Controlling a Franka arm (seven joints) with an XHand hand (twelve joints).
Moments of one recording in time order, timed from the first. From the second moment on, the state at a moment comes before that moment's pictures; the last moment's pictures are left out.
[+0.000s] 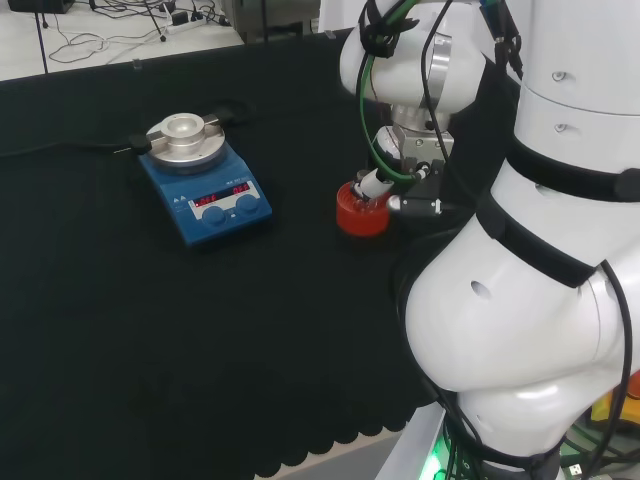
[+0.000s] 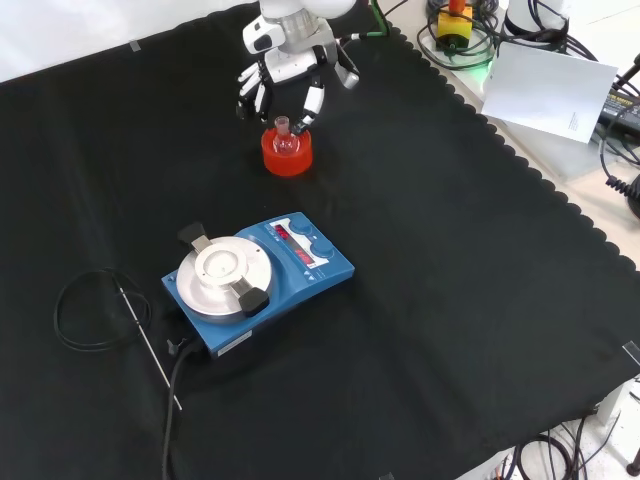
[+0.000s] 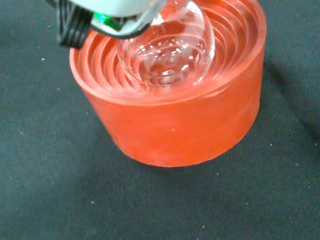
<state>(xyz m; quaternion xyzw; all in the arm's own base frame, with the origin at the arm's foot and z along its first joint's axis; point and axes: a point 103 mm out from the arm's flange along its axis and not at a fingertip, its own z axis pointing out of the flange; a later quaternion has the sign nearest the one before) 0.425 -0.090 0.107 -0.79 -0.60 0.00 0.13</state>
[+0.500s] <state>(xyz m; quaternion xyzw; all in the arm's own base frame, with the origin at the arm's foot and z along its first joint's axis) 0.426 -0.091 0.107 -0.79 -0.60 0.02 0.12</state>
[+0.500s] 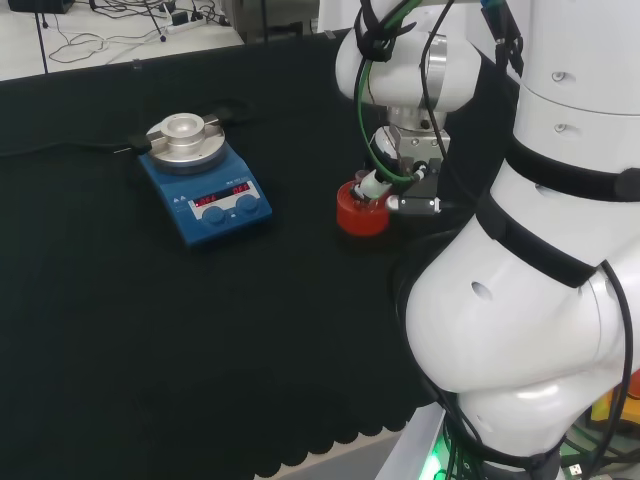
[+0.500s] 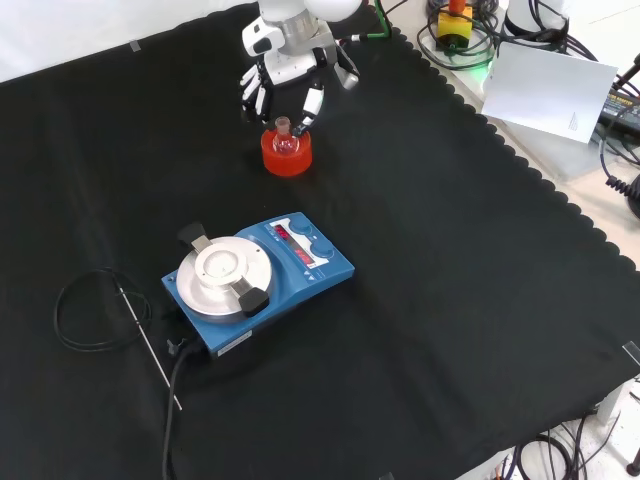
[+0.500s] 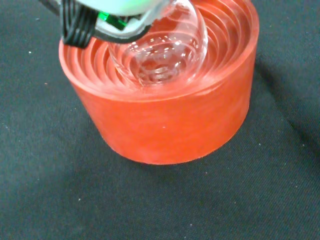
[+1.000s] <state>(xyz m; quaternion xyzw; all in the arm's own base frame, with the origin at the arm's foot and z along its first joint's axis) 0.428 -0.091 0.135 -0.79 -0.61 0.01 0.12</state>
